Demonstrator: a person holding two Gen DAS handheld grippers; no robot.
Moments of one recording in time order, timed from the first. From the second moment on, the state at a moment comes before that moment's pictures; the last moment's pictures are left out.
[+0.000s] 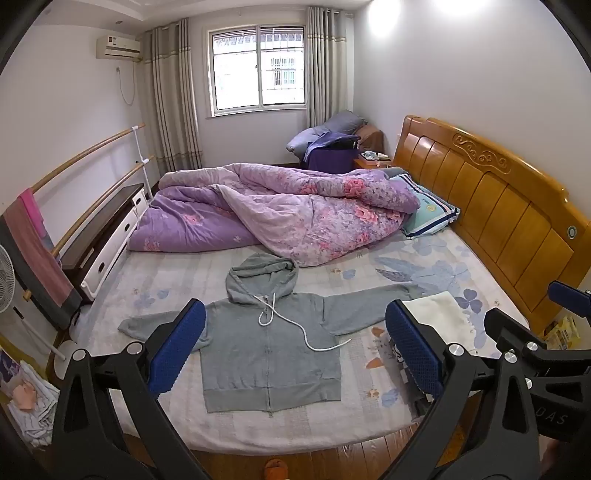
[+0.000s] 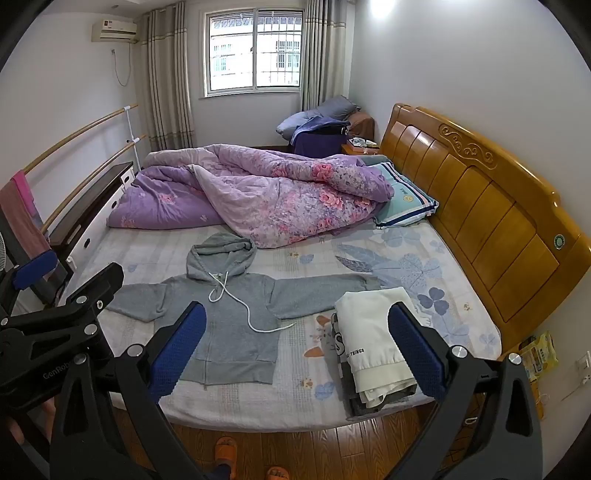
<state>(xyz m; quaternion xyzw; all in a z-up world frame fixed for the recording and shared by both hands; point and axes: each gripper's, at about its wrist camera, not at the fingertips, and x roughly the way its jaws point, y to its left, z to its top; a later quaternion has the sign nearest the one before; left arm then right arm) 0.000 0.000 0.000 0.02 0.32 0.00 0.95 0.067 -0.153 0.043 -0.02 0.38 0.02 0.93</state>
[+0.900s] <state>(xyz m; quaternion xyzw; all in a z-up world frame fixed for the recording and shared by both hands) -0.001 -0.001 0.001 0.02 0.32 0.00 0.95 0.067 -0.153 0.042 -0.02 0.38 0.02 0.92</state>
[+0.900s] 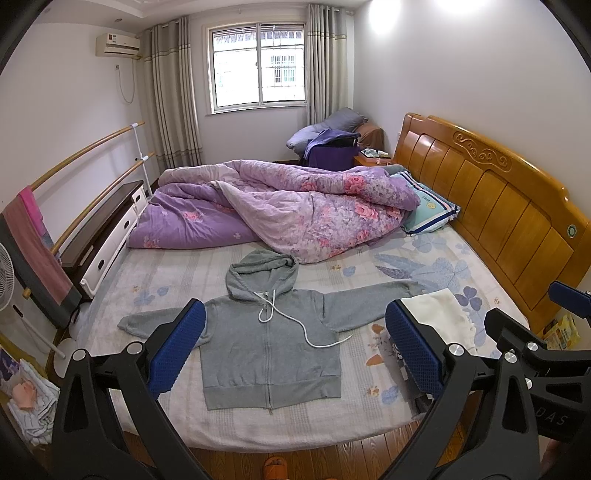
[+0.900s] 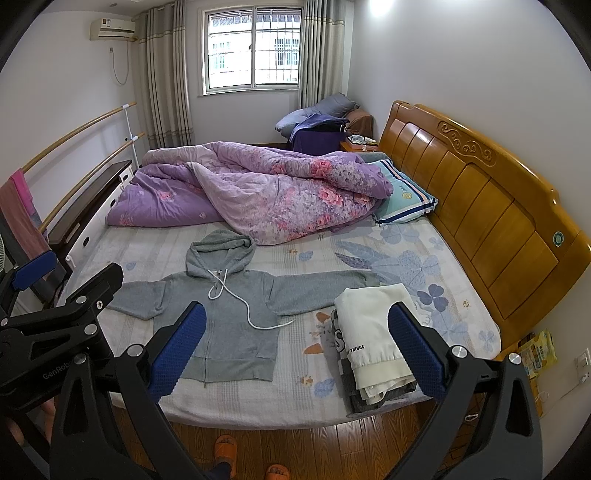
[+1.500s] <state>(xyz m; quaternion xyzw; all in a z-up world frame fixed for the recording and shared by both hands) -0.002 -0.002 0.001 0.02 0.32 0.00 0.95 0.060 -0.159 0.034 -0.02 0.38 0.02 0.92</state>
